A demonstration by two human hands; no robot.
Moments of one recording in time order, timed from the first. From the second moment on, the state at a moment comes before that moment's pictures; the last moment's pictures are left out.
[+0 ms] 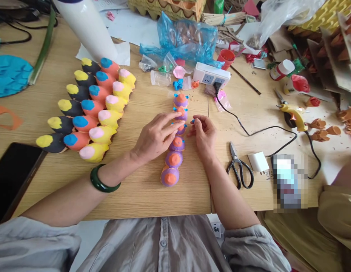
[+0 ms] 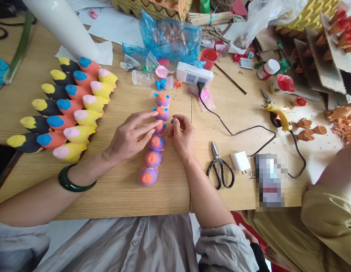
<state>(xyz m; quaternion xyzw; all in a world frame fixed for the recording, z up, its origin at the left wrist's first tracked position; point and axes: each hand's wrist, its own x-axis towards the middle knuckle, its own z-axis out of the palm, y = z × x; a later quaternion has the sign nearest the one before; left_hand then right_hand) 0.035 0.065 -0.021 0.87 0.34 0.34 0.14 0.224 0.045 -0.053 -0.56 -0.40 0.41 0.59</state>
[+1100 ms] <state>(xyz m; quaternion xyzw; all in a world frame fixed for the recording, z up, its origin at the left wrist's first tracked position) 0.031 0.074 -0.022 0.87 0.35 0.33 0.14 0.225 0.046 -0.059 -0.56 -0.42 0.42 0.59</state>
